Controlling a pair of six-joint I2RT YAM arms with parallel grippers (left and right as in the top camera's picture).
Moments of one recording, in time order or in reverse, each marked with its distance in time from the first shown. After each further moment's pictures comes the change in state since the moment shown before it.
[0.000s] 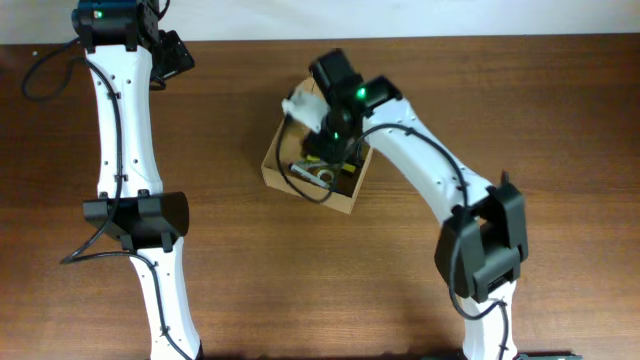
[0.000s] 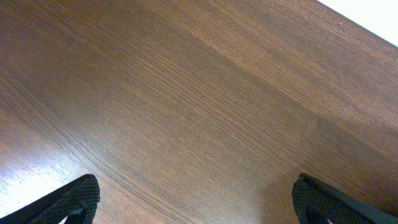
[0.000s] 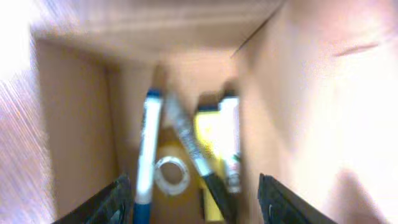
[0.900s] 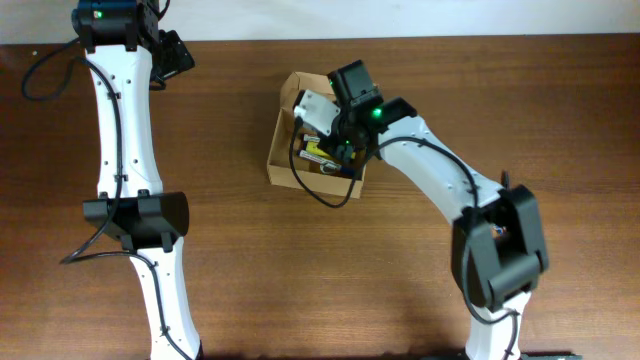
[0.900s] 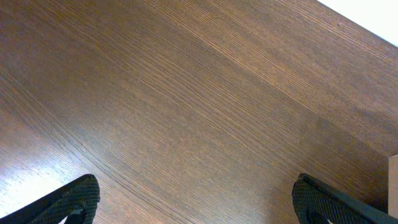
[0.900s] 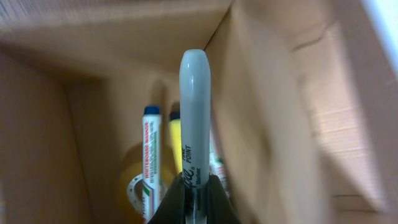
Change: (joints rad) left arm 0.000 0.000 0.000 0.000 0.000 0.000; right arm -0.042 -0.077 -0.320 0.377 -0.014 -0.109
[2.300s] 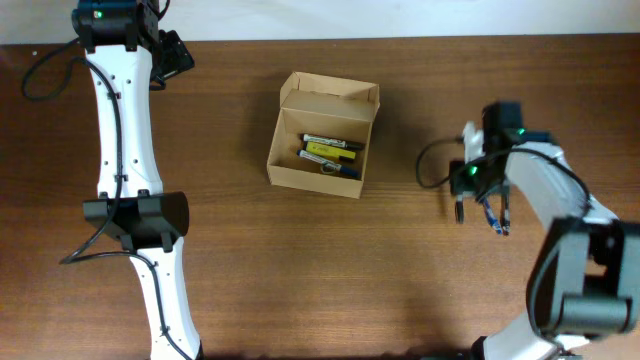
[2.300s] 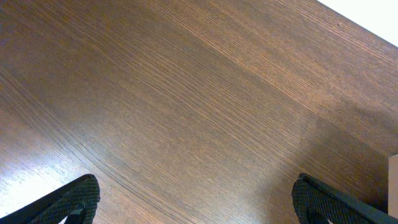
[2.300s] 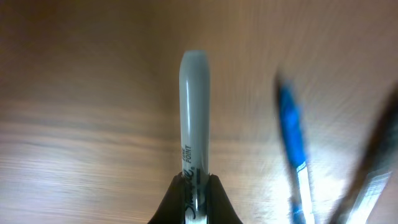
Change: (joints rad) left arm 0.000 0.000 0.000 0.000 0.000 0.000; right arm -0.563 -0.279 -0.388 -0.216 0.035 0.589
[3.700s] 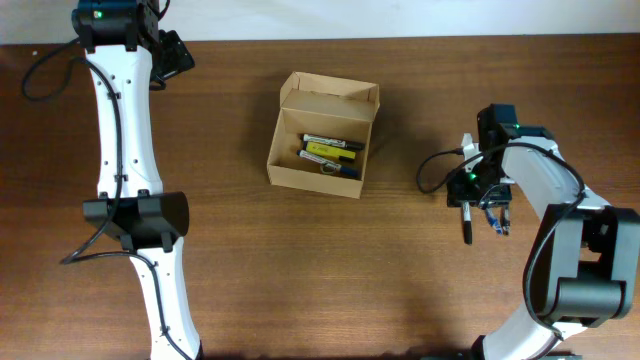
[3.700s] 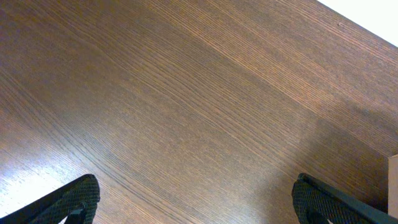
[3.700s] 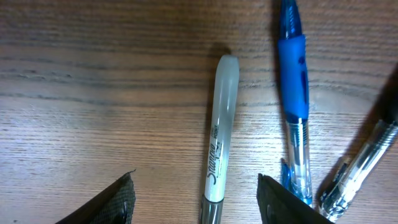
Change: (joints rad) left arm 0.000 0.000 0.000 0.000 0.000 0.000; right arm 0.003 0.090 -0.021 -0.119 0.111 -0.010
